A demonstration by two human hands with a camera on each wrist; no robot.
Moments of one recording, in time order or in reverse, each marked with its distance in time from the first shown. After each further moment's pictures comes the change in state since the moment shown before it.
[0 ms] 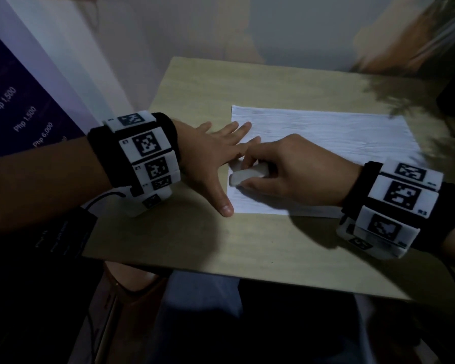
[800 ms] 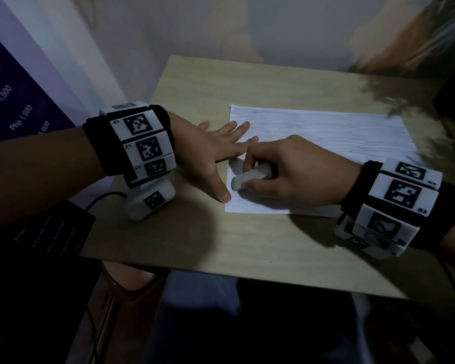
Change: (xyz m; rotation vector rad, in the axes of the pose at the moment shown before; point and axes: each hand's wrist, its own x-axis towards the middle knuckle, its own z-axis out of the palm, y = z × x) left_hand 0.004 -0.010 -0.005 -0.024 -0.054 0.035; right_hand -0.002 -0.004 -0.003 0.047 -0.034 -0.005
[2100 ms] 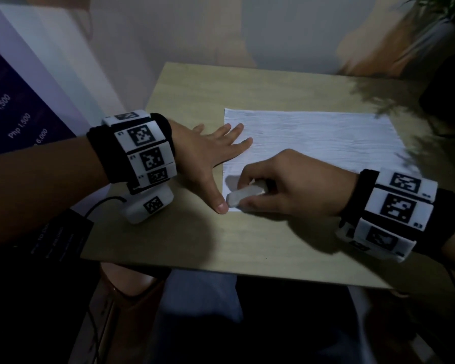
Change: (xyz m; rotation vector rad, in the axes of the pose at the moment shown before) left_hand -0.004 0.008 0.002 0.062 -0.013 -0.071; right_hand -0.016 0.000 0.005 -0.073 -0.052 0.022
